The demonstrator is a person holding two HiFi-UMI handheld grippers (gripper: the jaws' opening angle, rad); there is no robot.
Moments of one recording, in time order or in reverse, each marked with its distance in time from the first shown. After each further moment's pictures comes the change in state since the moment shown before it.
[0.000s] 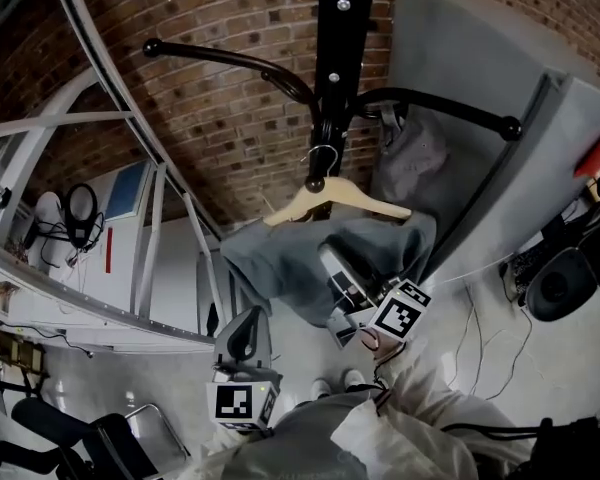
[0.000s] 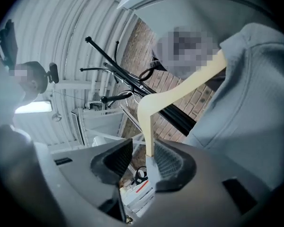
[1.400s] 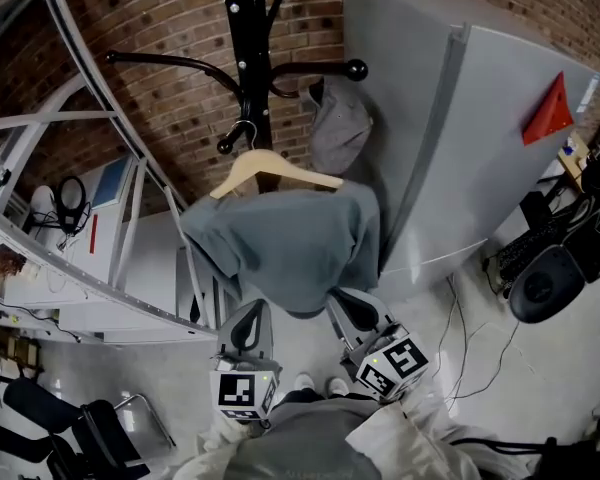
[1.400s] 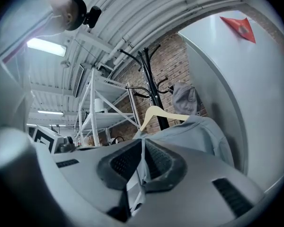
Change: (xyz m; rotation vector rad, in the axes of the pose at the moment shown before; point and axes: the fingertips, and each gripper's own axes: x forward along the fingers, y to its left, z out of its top) left arm -0.025 -0.137 -0.016 0.064 0.000 -0.053; right arm -0.191 0.055 0.006 -0.533 0.223 -0.209
